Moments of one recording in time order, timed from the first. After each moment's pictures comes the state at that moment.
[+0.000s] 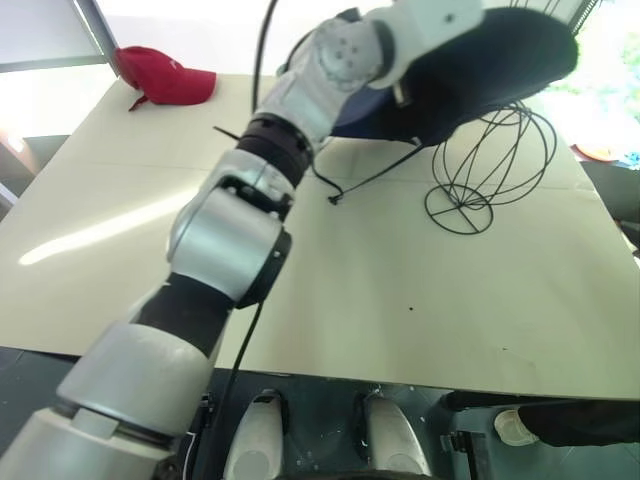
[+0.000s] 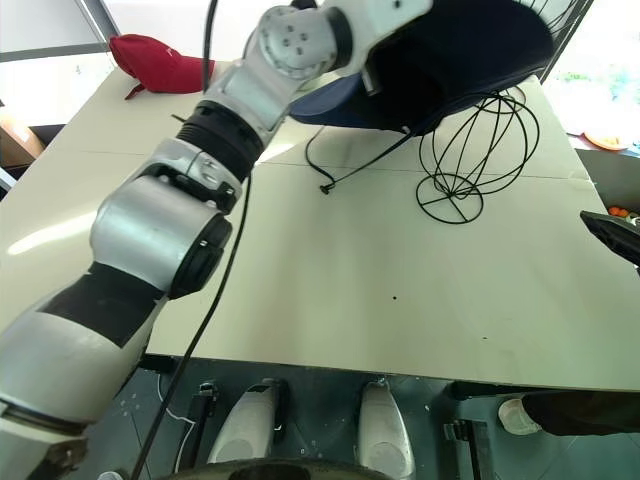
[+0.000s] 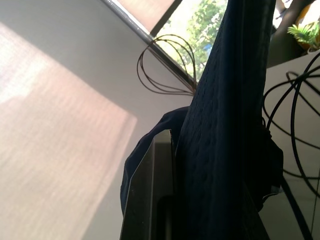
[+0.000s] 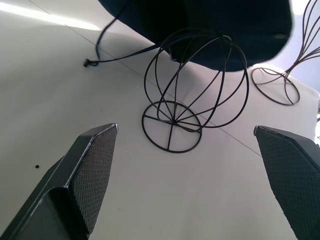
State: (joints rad) left arm -1.75 -0.01 -0.21 1.22 0.26 -0.21 -0.45; right arm 0.16 -1.07 -1.21 -0.50 0.68 0.96 1.01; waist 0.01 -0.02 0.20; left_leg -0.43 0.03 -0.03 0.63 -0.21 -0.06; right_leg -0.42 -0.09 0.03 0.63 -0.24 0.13
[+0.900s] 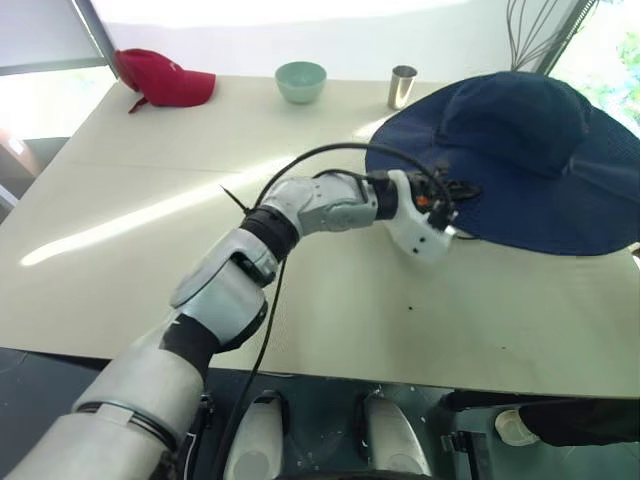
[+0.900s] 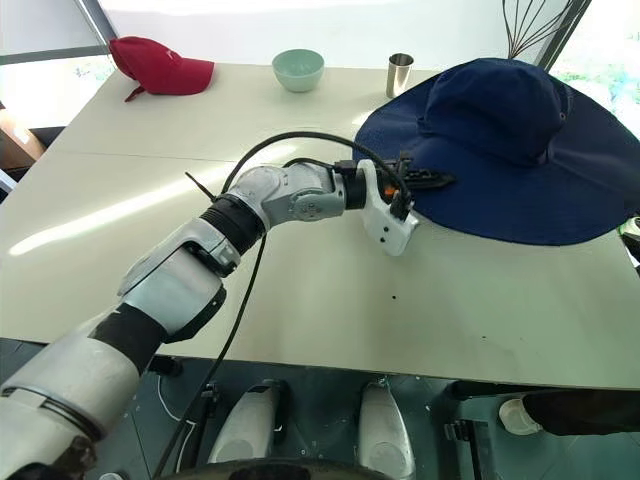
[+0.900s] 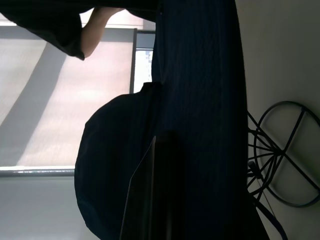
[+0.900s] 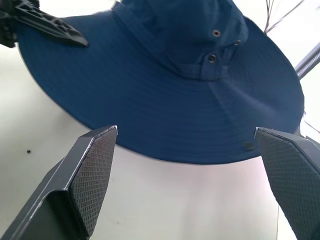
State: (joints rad) left arm -1.33 0.11 -0.69 0.96 0.85 -0.88 0.02; right arm 0.34 -1.03 -1.41 -0.55 0.71 1.04 1.01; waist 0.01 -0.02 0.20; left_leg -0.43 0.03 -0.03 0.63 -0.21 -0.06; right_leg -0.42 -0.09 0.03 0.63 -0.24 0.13
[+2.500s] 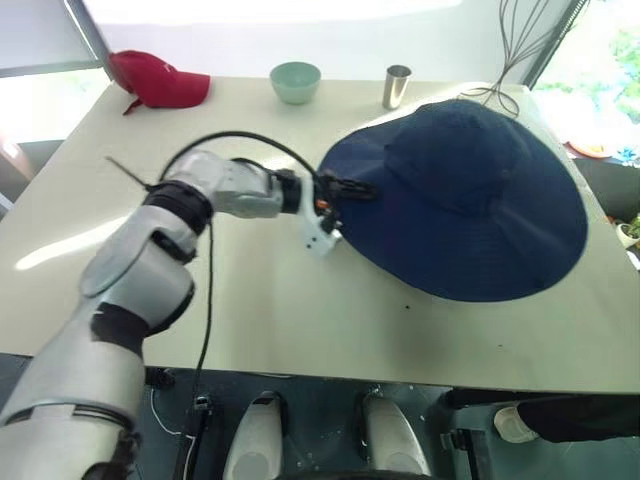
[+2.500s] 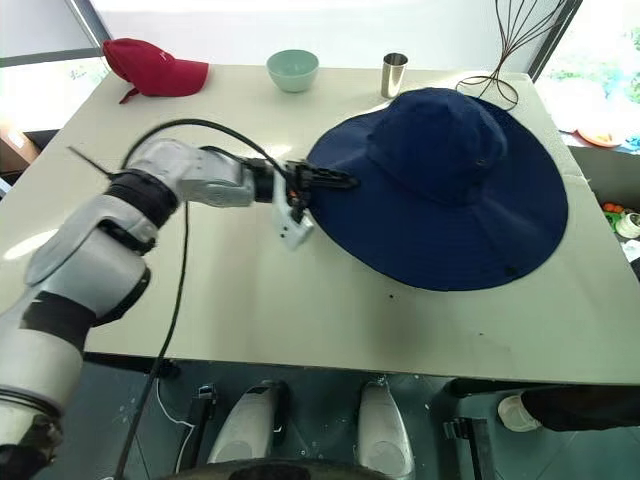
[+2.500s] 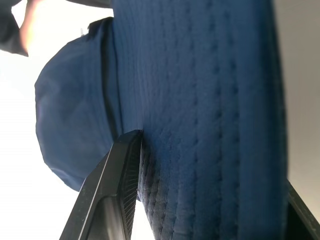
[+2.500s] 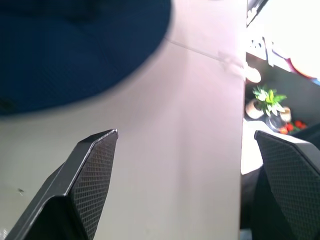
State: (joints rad) left arm -1.34 0.54 -0.76 1.02 0.88 -1.21 0.10; right arm 0.44 -1.08 -1.25 -0.29 0.50 0.90 0.96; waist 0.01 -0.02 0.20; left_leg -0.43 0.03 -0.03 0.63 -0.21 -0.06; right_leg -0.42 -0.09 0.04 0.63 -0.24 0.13
